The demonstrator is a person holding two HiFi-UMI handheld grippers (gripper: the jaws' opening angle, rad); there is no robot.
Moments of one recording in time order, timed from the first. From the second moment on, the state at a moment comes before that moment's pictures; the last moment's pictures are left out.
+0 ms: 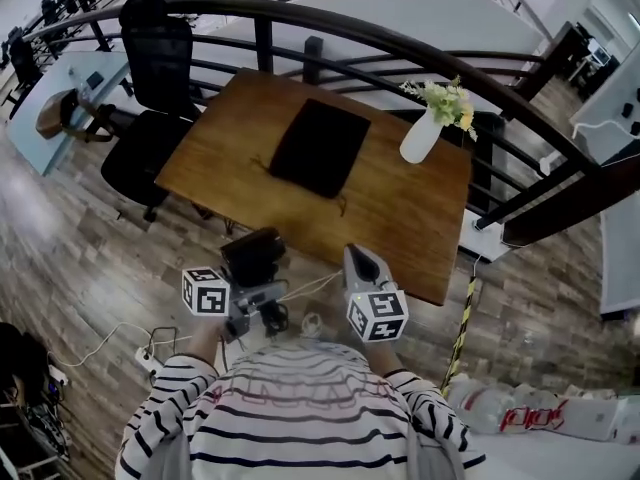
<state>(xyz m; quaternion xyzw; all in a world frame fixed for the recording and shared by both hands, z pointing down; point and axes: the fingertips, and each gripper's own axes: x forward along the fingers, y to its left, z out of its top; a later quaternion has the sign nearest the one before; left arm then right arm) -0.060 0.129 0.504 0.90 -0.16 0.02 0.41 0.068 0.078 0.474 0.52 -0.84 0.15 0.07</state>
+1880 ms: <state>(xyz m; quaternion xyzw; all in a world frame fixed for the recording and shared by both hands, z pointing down) -0.067 -0.096 0.602 0.83 -0.01 0.15 0.53 0.010 -0.187 0.654 0.32 -0.82 -0.08 0.47</state>
